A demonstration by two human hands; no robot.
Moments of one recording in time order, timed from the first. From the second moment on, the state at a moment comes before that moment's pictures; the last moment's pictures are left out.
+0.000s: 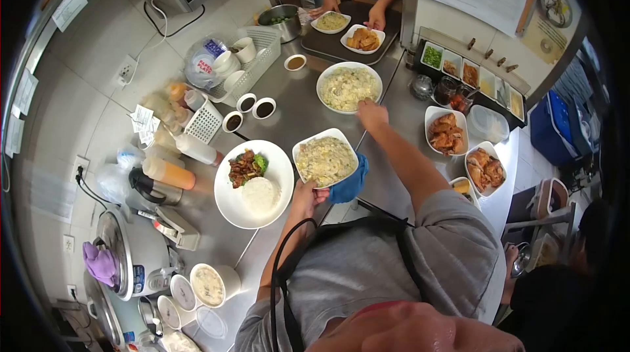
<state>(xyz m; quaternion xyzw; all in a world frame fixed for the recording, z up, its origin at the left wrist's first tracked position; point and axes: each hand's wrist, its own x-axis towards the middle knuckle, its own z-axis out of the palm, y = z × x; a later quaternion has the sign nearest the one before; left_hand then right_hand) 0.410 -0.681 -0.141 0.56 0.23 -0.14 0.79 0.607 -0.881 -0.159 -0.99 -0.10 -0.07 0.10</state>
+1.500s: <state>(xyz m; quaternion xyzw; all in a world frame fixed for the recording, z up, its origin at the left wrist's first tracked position) 0.403 -0.687 -0.143 0.69 0.13 -0.18 0.69 0.510 -0.876 -0.181 -0.97 -0.12 -0.03 0.20</state>
